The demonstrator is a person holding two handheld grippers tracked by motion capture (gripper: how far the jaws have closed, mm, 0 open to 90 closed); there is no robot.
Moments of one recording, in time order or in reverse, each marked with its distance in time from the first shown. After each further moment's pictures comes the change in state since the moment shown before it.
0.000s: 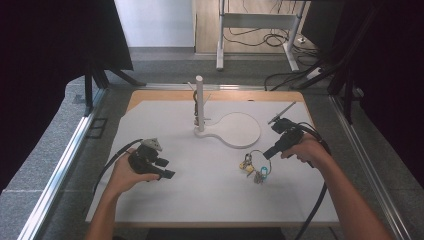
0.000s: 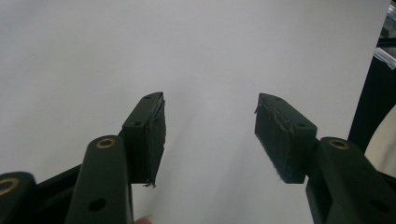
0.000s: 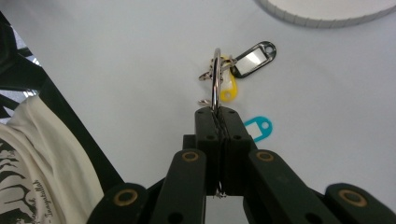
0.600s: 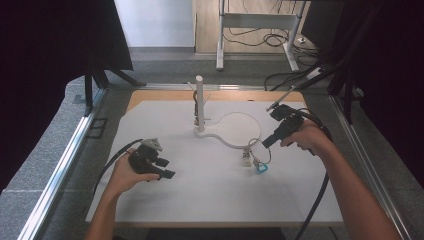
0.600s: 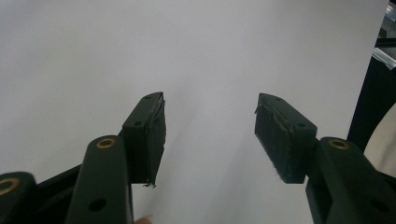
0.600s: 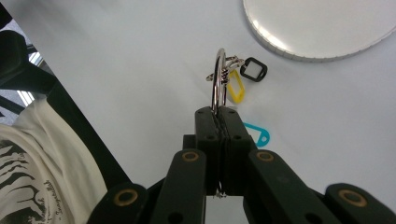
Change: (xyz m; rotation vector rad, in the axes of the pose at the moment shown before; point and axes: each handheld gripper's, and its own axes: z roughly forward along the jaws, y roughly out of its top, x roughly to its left) left arm 0.001 0.000 0.000 -0.001 -0.002 0.007; right arm 0.015 0.027 -0.031 -0.006 -0.030 -0.040
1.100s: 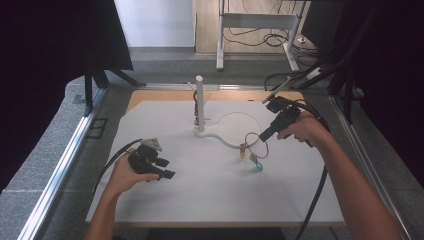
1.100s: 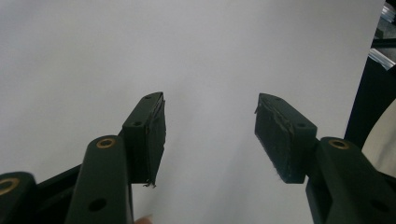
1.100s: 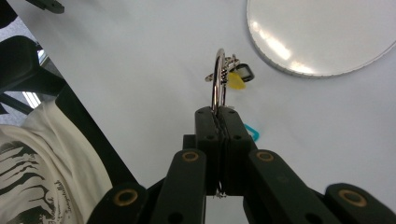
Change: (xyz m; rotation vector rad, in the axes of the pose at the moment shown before) left arm 0.000 0.000 -0.001 -0.007 -0.007 -0.003; right arm 0.007 0.021 -0.013 0.012 0.002 -0.017
